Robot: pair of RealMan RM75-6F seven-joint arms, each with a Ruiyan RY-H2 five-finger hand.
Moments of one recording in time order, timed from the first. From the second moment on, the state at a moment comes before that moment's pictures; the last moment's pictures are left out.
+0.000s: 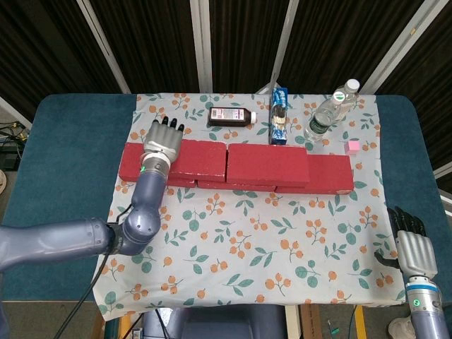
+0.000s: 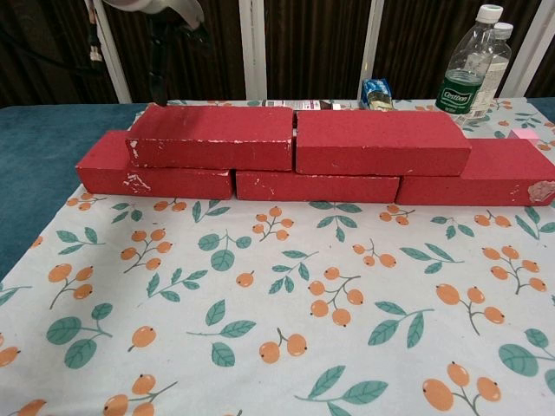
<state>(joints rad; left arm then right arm) -1.42 -1.32 -0.36 -1.57 -0.29 1.05 1.47 0.14 -1.21 0.10 -1.59 -1.20 1.26 -0.12</state>
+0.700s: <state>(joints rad) -1.09 -1.12 -0.18 -1.69 0.11 0.90 0.99 0.12 -1.22 0.10 -1.59 -1.22 1.30 -0.12</state>
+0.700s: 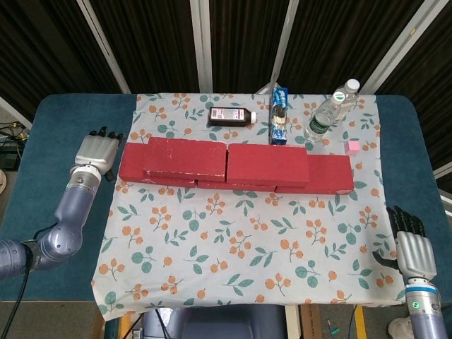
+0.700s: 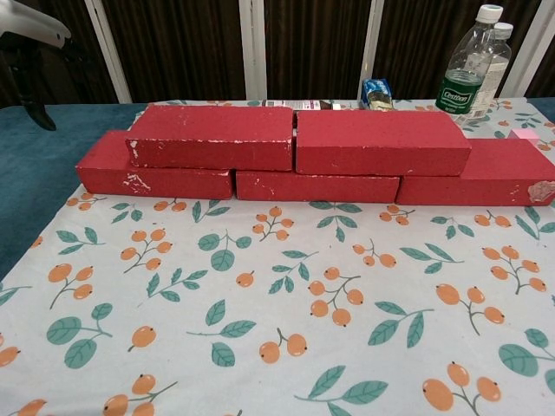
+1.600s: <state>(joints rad) -1.20 -1.35 -0.08 -1.50 0.02 0.91 1.05 0.12 -1.23 0.10 -1.58 -1.22 1.29 -0.11</state>
